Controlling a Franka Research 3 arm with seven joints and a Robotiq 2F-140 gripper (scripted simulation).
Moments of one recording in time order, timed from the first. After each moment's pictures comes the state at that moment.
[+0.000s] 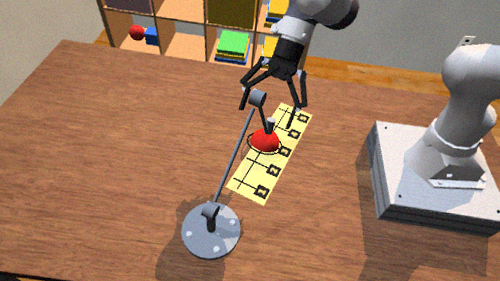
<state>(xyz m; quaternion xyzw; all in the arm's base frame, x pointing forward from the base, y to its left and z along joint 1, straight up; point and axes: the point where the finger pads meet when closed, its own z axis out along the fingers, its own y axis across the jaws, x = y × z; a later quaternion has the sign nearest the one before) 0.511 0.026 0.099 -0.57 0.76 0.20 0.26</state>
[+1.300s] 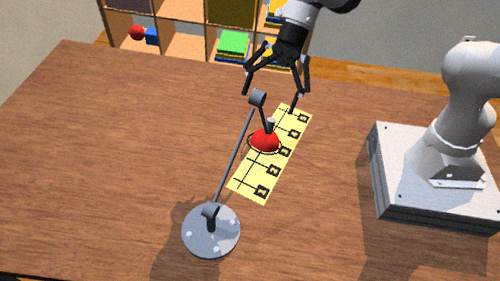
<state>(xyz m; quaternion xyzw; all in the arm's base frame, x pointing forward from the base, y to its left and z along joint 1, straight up) 0.512 -0.005 0.128 -0.56 0.76 0.19 0.26</state>
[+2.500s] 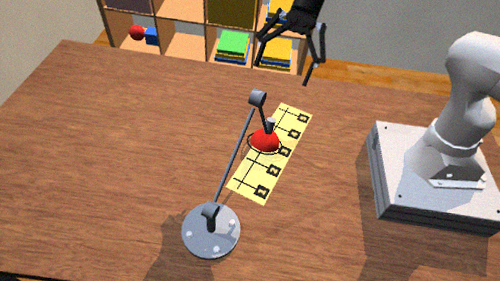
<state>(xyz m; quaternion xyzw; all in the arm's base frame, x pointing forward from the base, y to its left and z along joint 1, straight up) 0.489 -0.049 0.200 -0.57 0.76 0.18 0.27</state>
